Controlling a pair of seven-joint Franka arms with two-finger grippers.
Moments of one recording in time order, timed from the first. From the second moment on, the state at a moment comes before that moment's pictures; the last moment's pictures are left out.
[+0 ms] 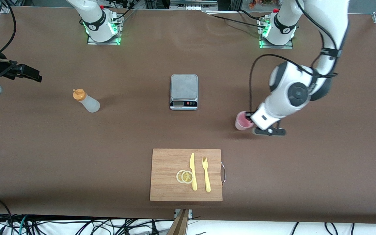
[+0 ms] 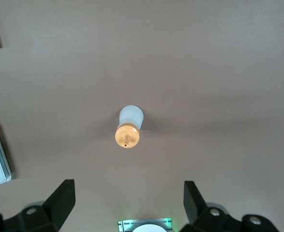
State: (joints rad) left arm -0.30 0.40 -0.12 -1.85 -0.12 2.19 -0.38; right arm 0.03 0.05 -0.05 -1.60 0.00 1.50 0.07
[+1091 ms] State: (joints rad) left arm -0.69 0.42 -0.19 -1.85 -0.12 2.29 -0.96; right arm 0.03 0.05 -0.05 -1.60 0.00 1.50 0.07
